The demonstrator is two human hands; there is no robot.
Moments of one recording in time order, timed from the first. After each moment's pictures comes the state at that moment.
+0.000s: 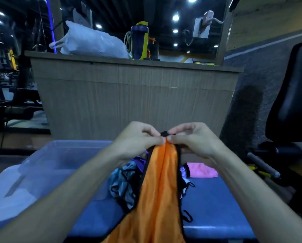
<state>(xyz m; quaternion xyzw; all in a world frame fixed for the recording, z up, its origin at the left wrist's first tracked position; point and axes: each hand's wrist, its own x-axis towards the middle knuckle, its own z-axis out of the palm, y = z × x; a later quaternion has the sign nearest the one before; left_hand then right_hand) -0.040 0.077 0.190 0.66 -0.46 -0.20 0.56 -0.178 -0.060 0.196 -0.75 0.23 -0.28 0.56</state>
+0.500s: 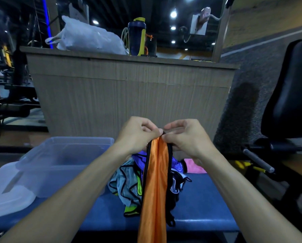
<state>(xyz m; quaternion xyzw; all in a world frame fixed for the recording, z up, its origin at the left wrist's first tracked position) -0.043 0.066 0.181 0.68 -0.41 -0.16 0.58 -0.172 -0.038 0.188 -0.77 0.26 -0.32 0.48</state>
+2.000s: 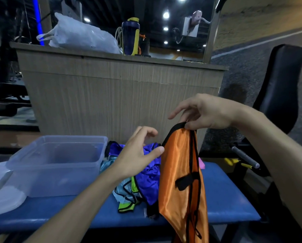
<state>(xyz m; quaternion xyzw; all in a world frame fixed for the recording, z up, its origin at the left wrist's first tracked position) -0.050 0.076 0.123 0.63 -0.60 -0.01 0.49 -0.231 -0.061 0.284 -0.98 0.11 -0.08 0.14</state>
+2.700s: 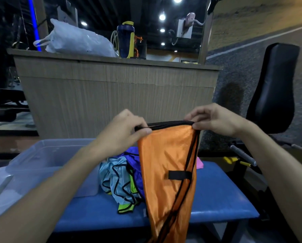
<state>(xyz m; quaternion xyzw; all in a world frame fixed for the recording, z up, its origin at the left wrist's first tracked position) -0.021 0.088 0.185 0.64 -0.67 0.14 0.34 -0.261 -0.121 0.238 -0.91 0.16 -0.20 0.32</state>
